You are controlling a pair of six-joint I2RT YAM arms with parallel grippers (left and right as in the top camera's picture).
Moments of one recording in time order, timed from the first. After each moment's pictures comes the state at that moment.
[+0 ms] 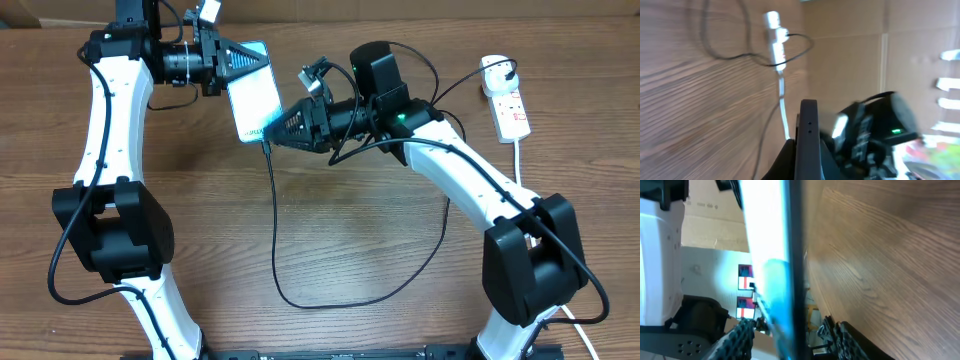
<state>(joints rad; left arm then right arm) 0.08 2.11 2.02 -1.11 1.25 -0.23 0.46 1.90 1.46 -0.16 -1.16 0.78</state>
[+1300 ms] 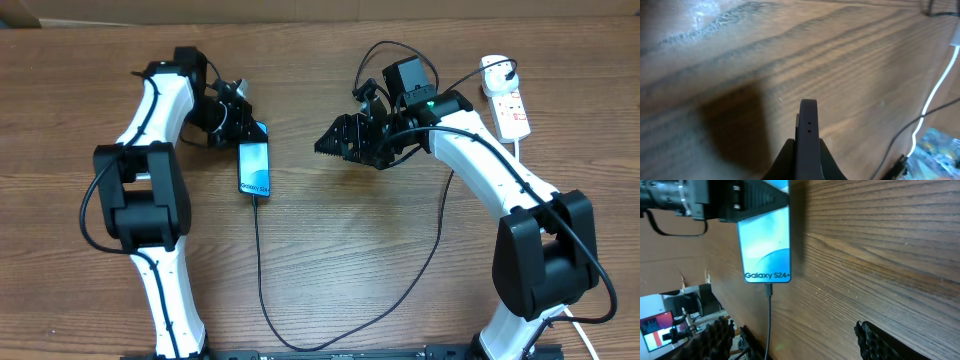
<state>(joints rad) 0.01 2.34 1.86 -1.11 0.67 -0.01 0.35 1.90 1.46 -0.73 -0.74 0.41</state>
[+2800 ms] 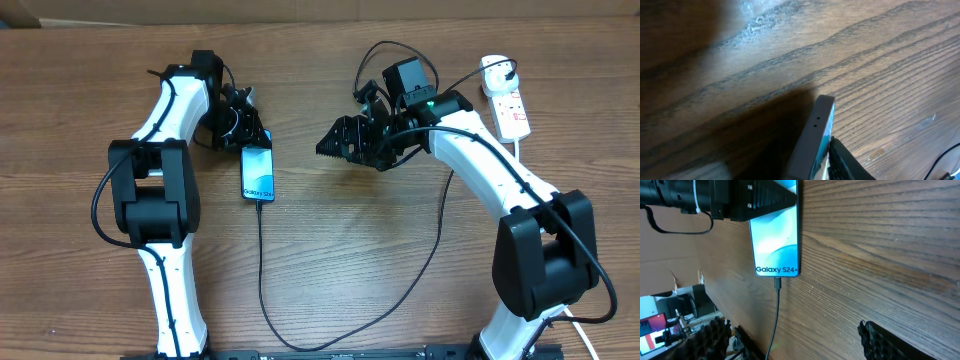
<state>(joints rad) -0.03 2.36 1.85 -1.08 0.49 -0.03 0.35 1.90 1.46 -0.75 -0.72 0.40</state>
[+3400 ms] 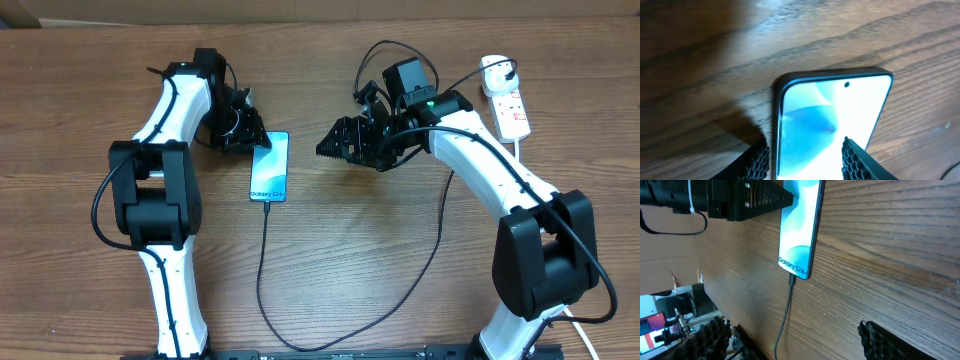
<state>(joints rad) -0.04 2.35 1.86 -1.10 0.40 -0.10 0.35 1.90 1.46 -0.76 -0.72 0.39</state>
